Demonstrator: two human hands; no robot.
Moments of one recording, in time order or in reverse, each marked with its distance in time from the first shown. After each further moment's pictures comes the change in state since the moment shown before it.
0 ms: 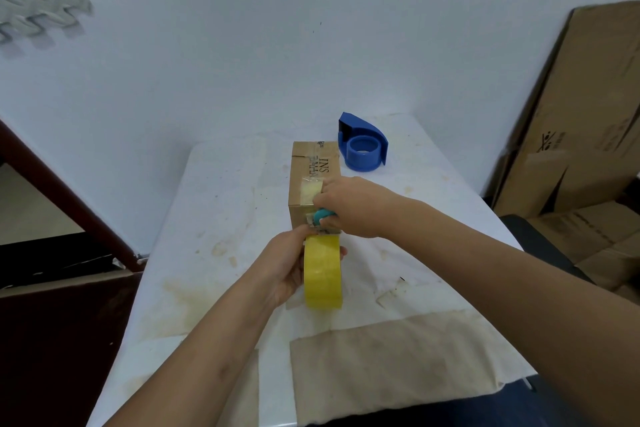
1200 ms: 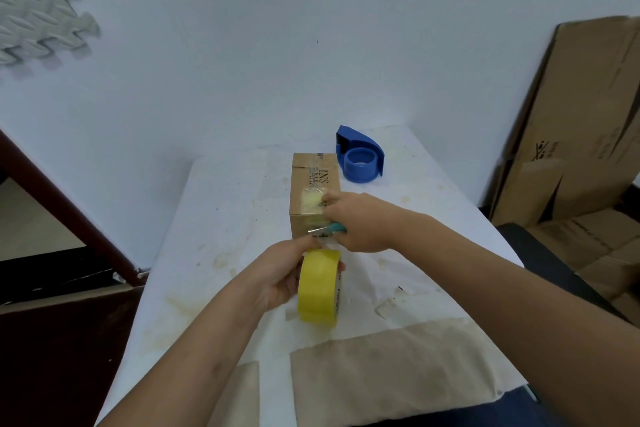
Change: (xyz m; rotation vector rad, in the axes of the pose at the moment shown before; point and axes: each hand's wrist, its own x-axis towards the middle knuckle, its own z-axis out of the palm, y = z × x) left_hand -0.008 0.013 0.000 0.119 -0.066 -0.056; right_hand -0.012 0.007 0.003 0.075 -0.036 0.053
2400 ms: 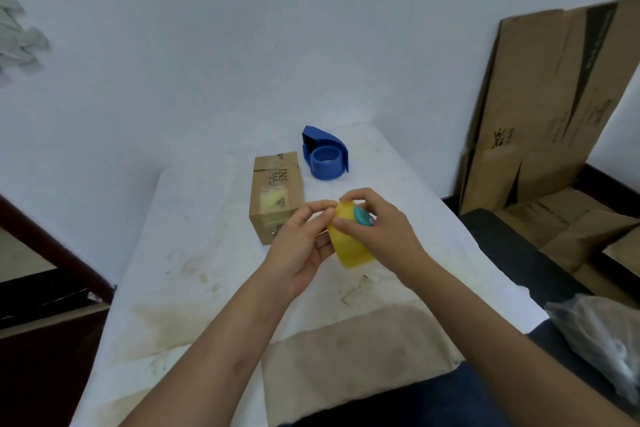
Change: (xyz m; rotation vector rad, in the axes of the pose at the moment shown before) left_hand 0.004 -0.002 0.074 -0.206 -0.114 0.313; right_hand -0.091 0.009 0.031 1.051 0.583 0.462
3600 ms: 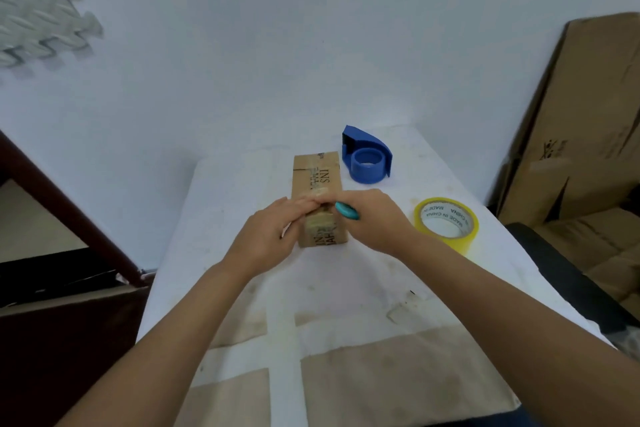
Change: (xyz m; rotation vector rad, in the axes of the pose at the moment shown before) left_hand 0.032 0.039 -0.137 1.461 0.000 0.740; right_hand 0.074 -0.008 0.064 -0.470 -0.245 -0.411
